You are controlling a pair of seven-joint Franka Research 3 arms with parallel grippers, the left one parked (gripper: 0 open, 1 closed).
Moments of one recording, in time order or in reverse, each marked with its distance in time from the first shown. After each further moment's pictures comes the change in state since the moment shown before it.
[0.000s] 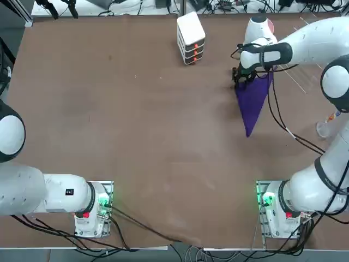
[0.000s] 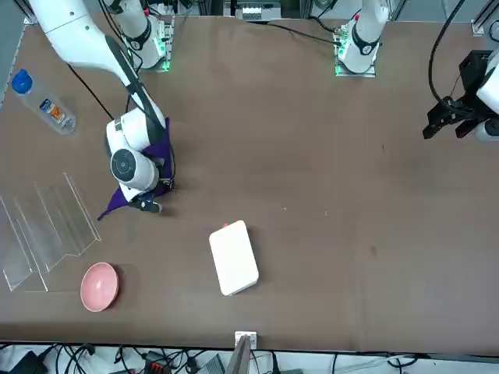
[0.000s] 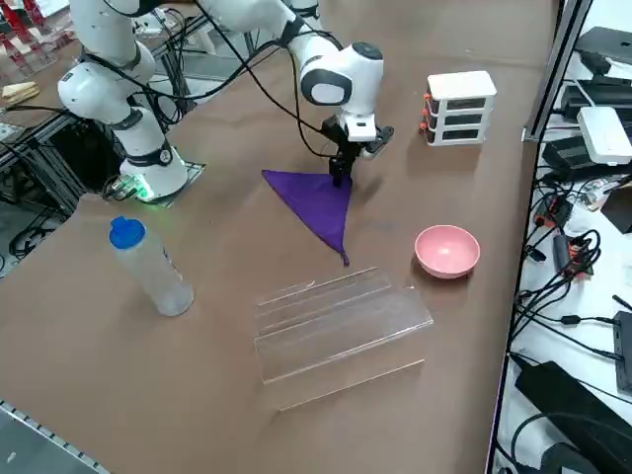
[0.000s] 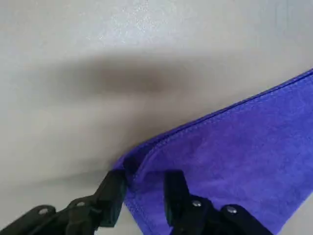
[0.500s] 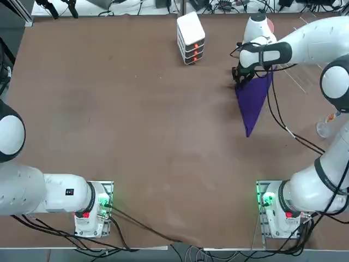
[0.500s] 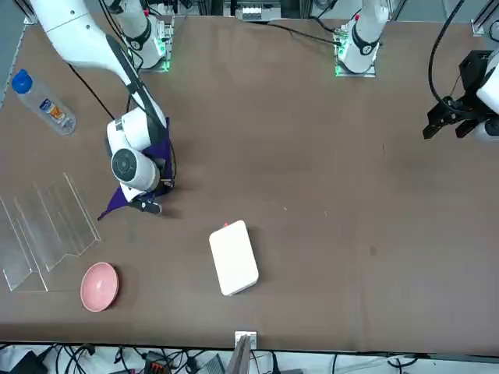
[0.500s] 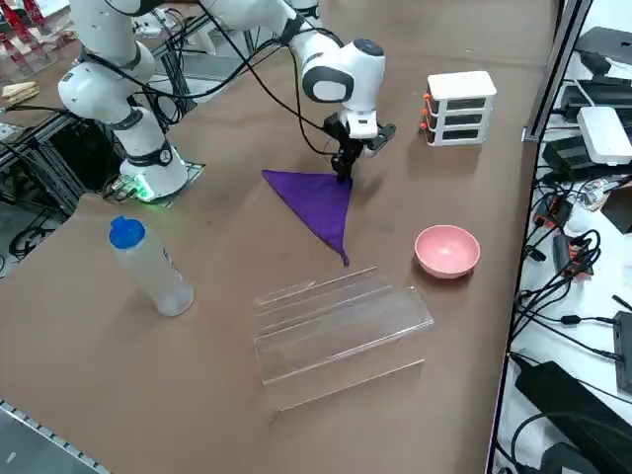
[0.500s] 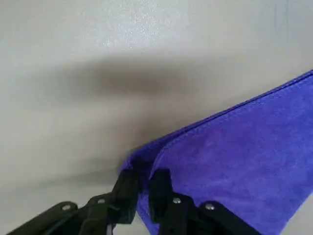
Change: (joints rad) arm 0.009 -0.002 0.000 0.010 0.000 -0.007 0.014
